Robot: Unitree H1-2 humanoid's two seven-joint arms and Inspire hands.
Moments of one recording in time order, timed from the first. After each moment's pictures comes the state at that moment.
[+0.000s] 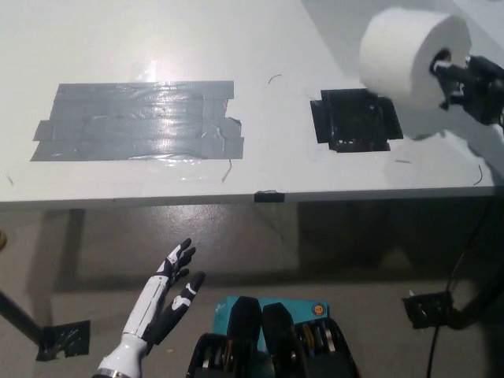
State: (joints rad) left_arm -0.08 0.13 -0.11 0.15 0.18 -0.20 -0.07; right_arm -1.07 -0.39 -0.04 1.10 0.10 0.28 0.31
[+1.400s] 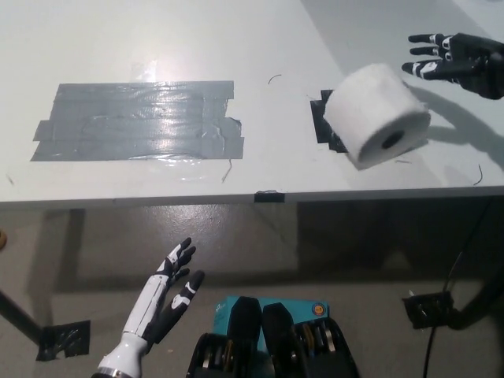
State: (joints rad) left_arm -0.08 0.14 -0.11 0.15 0.19 -0.20 -0.07; right_arm -1.13 -0.46 0.13 0.90 0.01 0.39 0.61
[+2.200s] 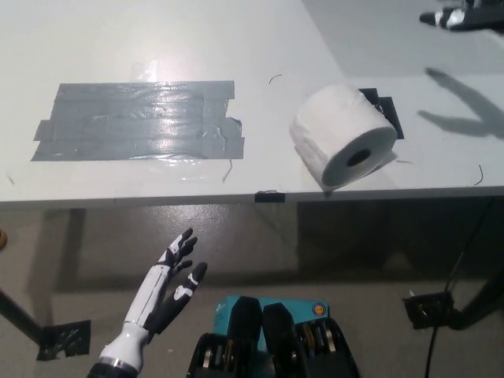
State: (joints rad) left_arm -0.12 0.14 -0.11 0.16 0.19 -0.19 -0.07; right_arm -1.11 -0.51 0.03 0.58 0.02 0.40 0.61
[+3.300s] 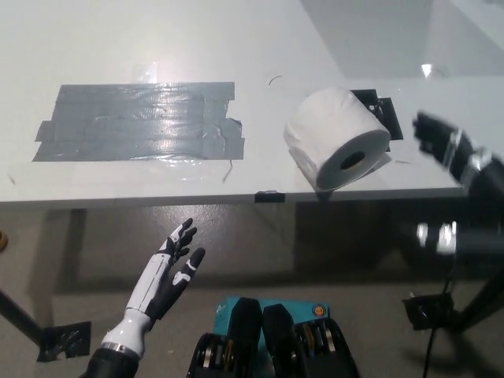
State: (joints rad) left_arm -0.16 0.13 -0.10 0.21 0.19 -0.18 -0.07; right_arm -0.23 -0.26 -0.15 -0.55 0.10 0.41 0.53
